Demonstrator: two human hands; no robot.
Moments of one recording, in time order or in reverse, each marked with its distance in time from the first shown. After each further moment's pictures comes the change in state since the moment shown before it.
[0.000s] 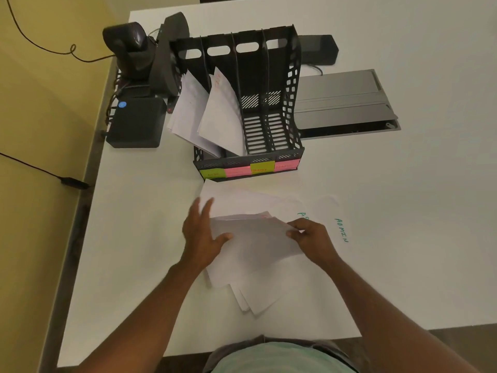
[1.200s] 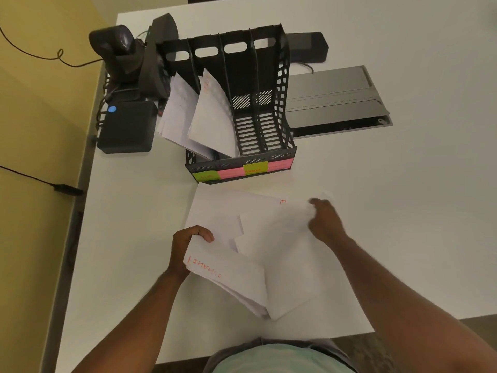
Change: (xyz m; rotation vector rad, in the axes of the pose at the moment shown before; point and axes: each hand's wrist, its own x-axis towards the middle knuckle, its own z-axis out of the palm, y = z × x) left_hand -0.013 -0.010 -0.024 -0.764 -0.126 0.040; right_hand 0.045 0.016 -0.041 -0.568 0.092 0.133
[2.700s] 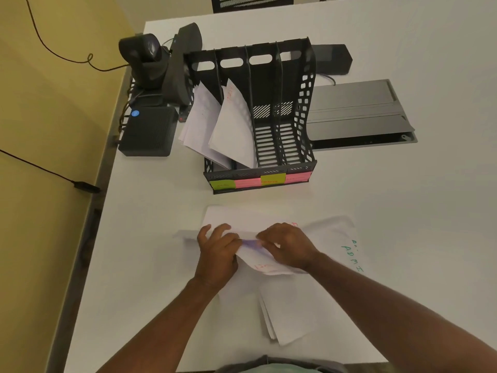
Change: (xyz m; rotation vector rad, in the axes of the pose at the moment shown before) left_hand 0.008 -0.001 0.031 0.960 0.119 0.535; right_hand -0.016 -0.081 0.057 0.072 0.068 -1.011
